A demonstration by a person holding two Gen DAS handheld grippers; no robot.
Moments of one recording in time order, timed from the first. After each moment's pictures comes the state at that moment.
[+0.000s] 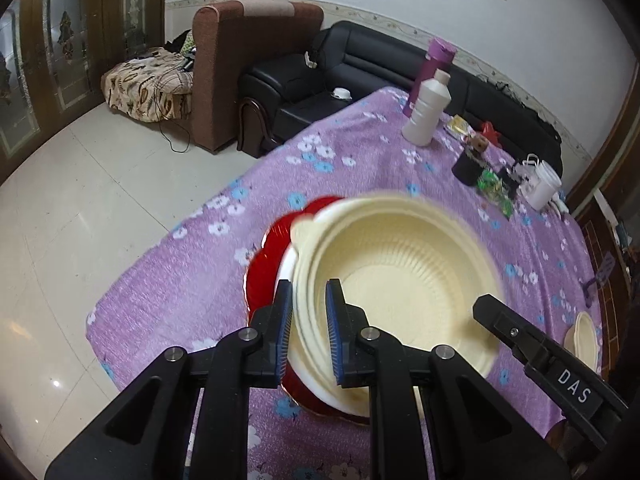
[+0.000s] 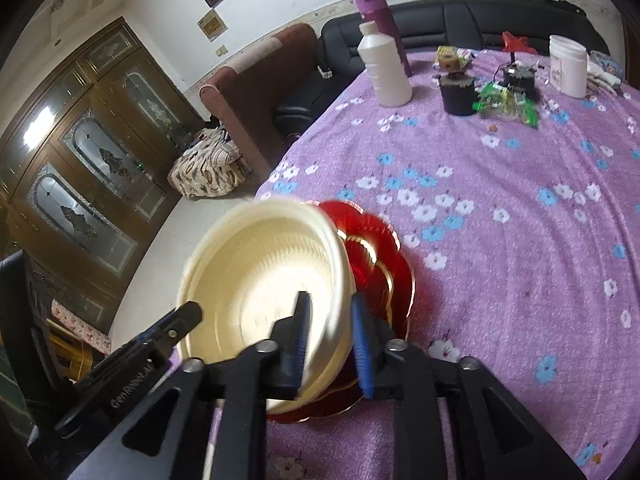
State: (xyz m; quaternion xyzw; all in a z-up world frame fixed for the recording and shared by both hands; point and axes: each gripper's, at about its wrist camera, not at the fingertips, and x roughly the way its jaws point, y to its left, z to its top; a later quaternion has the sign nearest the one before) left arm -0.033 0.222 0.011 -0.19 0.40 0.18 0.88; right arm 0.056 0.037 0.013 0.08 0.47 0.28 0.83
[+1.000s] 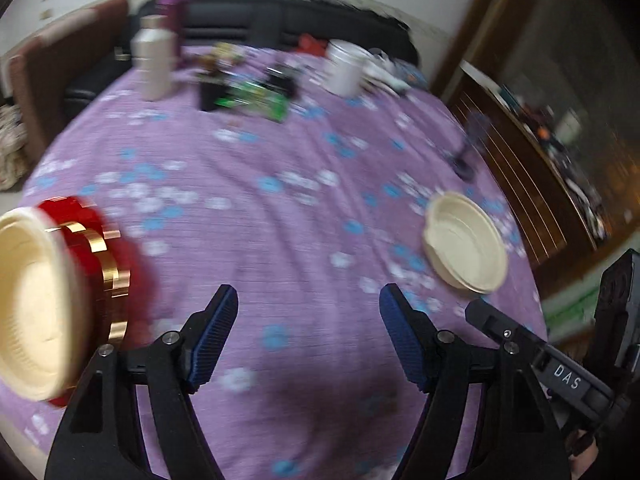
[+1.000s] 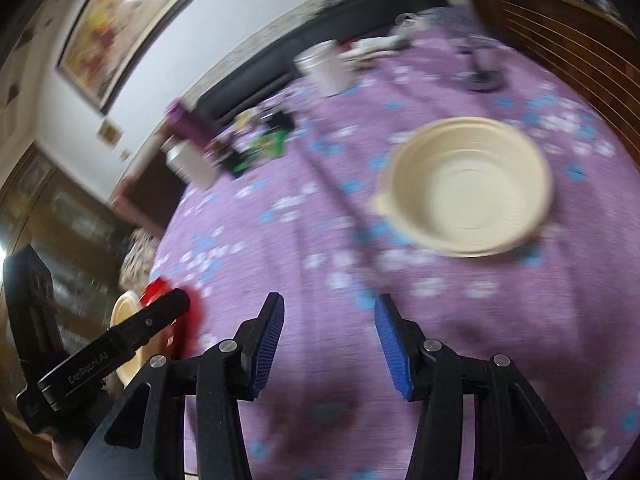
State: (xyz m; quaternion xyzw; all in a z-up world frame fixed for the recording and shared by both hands) left arm 0.052 -0.035 0.013 -0.08 0.48 -0.11 0.87; right arm 0.030 -0.274 0.004 0.23 0.45 0.09 0.86
